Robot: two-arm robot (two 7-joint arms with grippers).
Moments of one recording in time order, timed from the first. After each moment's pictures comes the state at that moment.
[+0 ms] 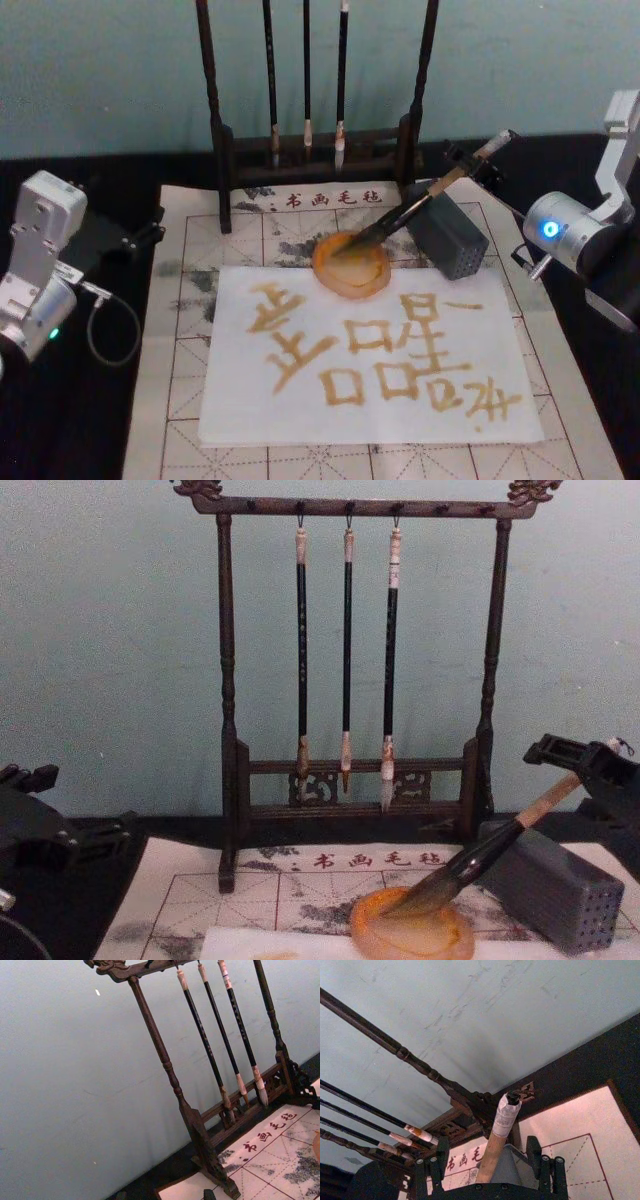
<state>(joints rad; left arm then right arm) -0.20 0.60 0.45 -1.41 -0.25 -0.12 0.03 0.39 0.27 -0.21 -1.24 1.07 0.38 0.03</state>
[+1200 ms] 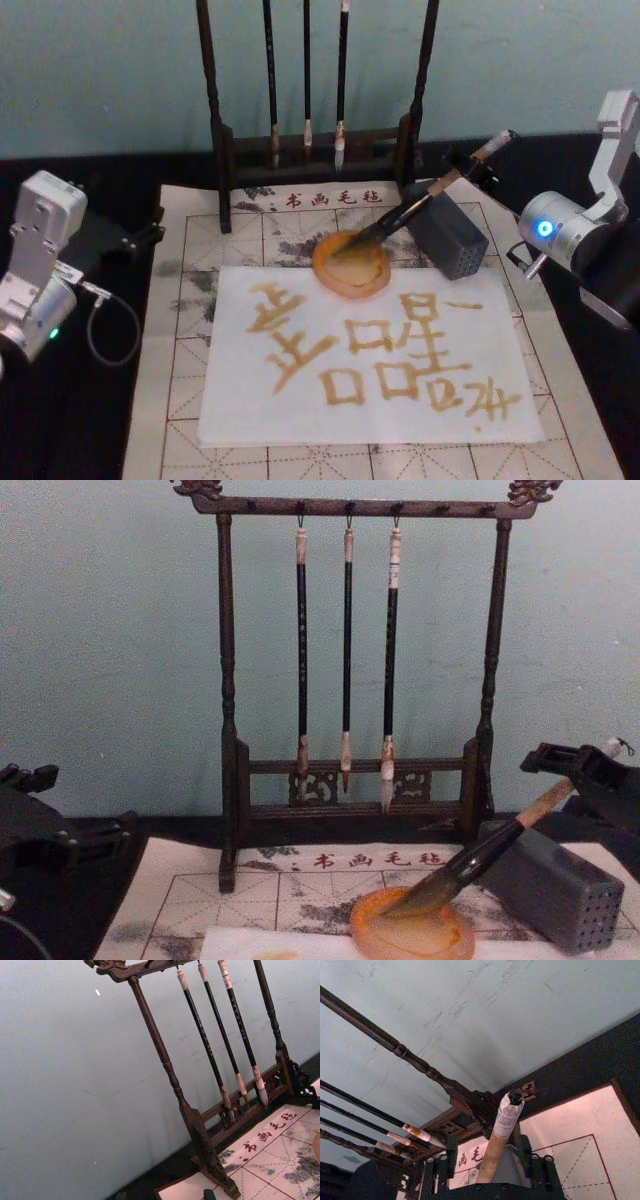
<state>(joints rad) -0.20 0.60 0.45 -1.41 -0.25 -0.12 0.03 0.41 0.28 -0.24 -1.21 1.09 0.36 0.03</state>
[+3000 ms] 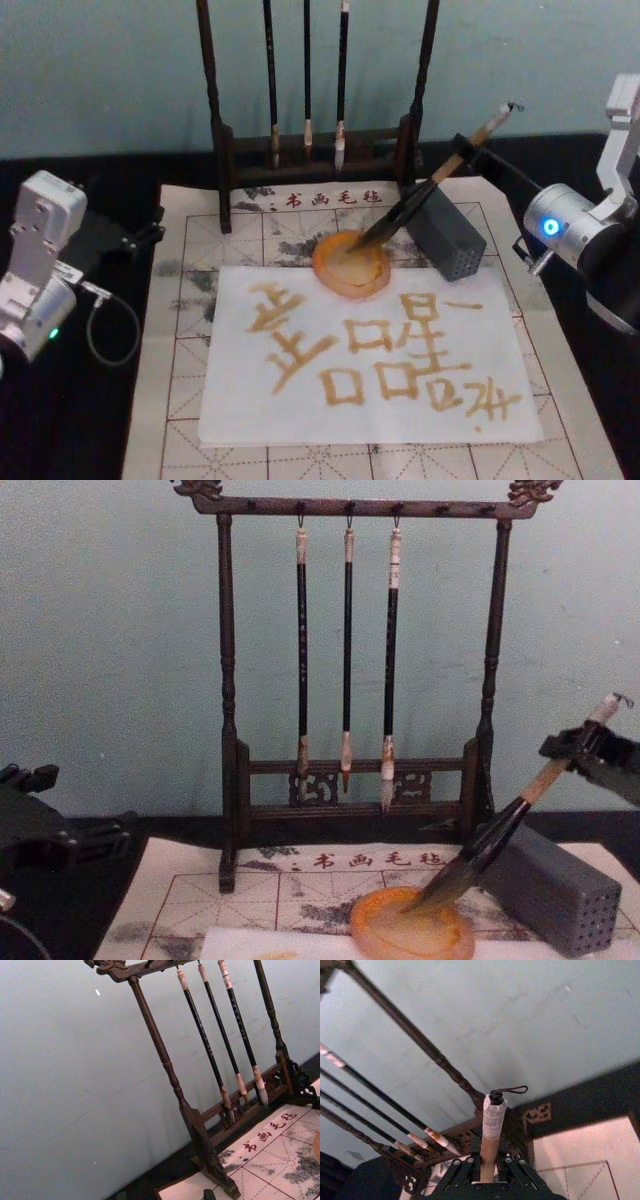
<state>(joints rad) -0.20 0.60 0.45 -1.41 -0.25 -0.12 0.03 0.39 0.33 -0.29 -1.28 1.05 0.27 0.09</state>
